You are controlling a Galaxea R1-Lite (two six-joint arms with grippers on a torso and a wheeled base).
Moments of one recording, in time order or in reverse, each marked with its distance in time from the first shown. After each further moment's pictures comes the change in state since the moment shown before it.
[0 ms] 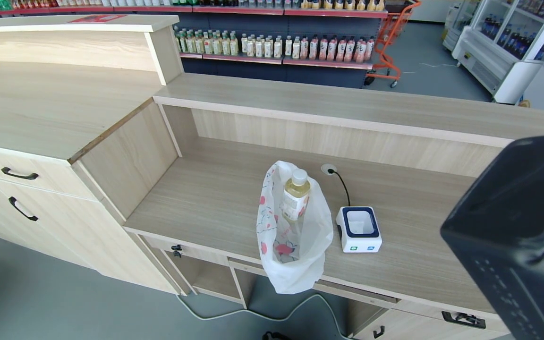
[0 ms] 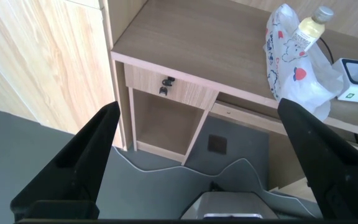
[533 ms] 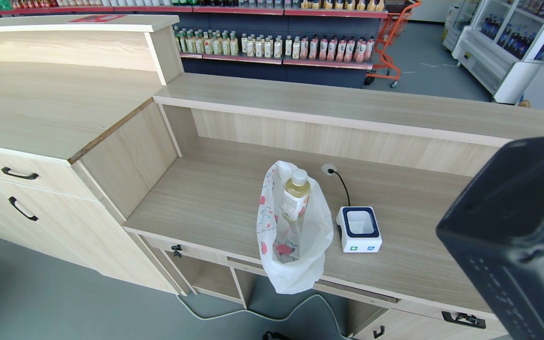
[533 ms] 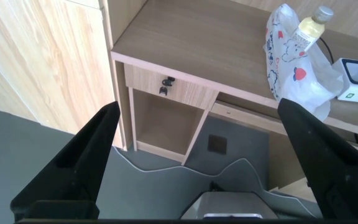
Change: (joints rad) left arm 0.000 0.000 0.000 0.000 0.000 0.000; right arm -0.005 0.003 0.001 0.000 0.000 0.011
